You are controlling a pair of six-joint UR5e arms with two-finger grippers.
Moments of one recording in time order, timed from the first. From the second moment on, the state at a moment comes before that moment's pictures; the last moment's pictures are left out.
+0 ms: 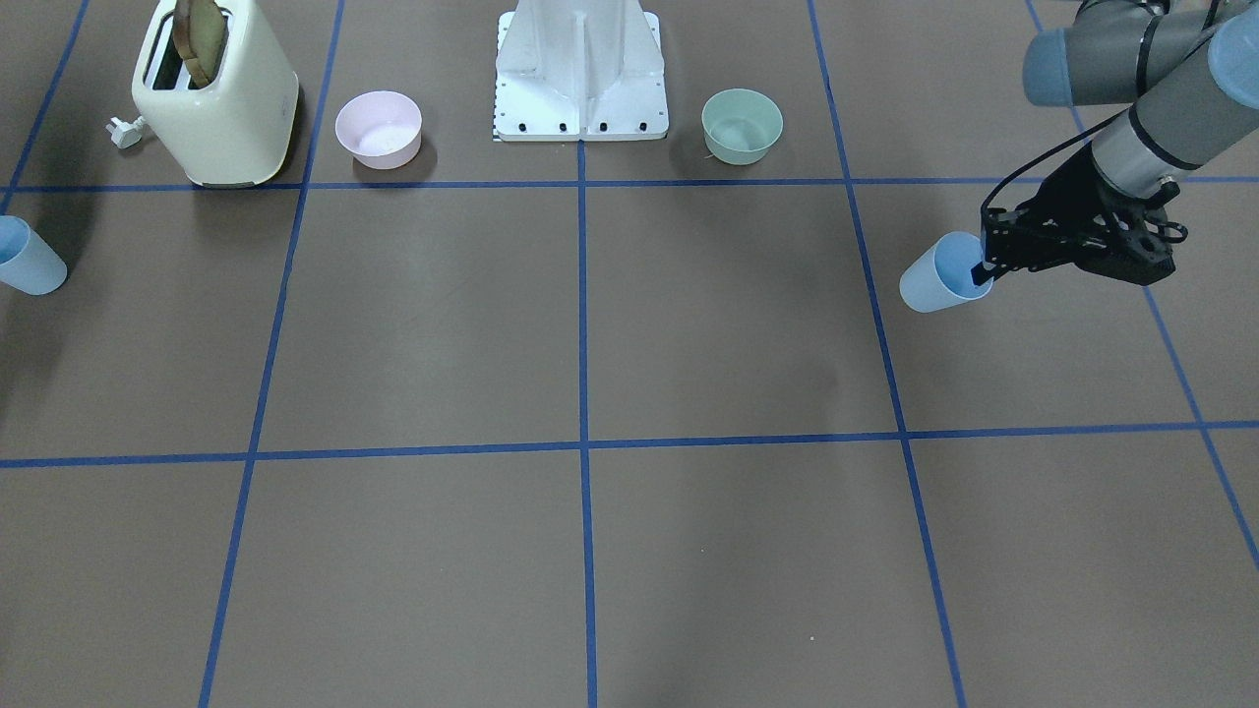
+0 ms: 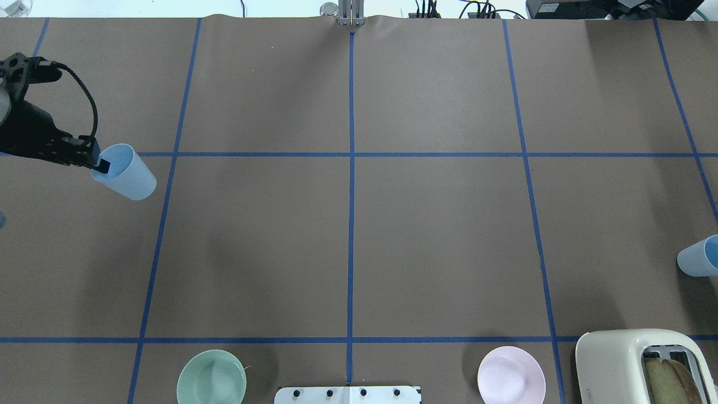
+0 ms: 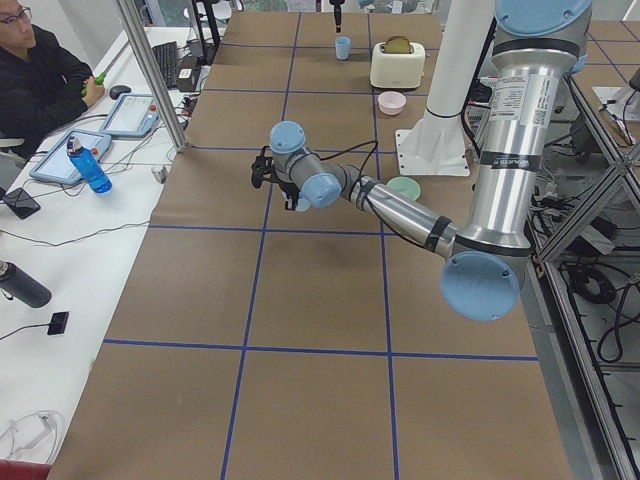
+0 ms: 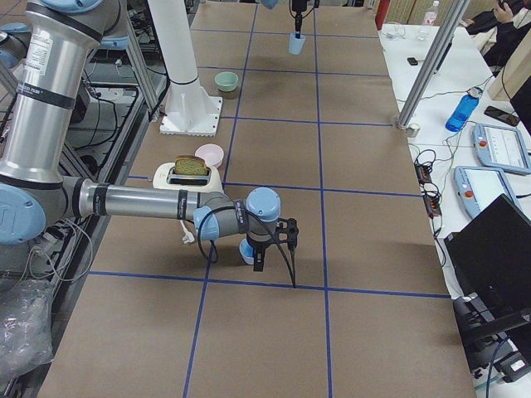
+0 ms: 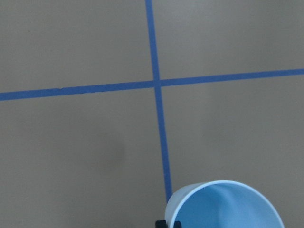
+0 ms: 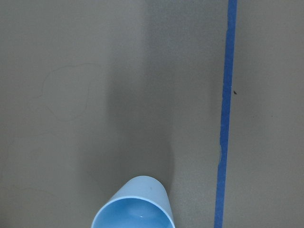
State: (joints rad) left arm -1.03 -1.72 -1.88 -1.89 -2.37 -0.83; right arm 1.31 -1.88 1.78 -1.27 2.38 0.27
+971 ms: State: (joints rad) left arm -0.97 -1.95 -1.88 -1.71 -2.36 -0.98; right arm 1.26 -1.92 1.71 -1.14 2.37 0.28
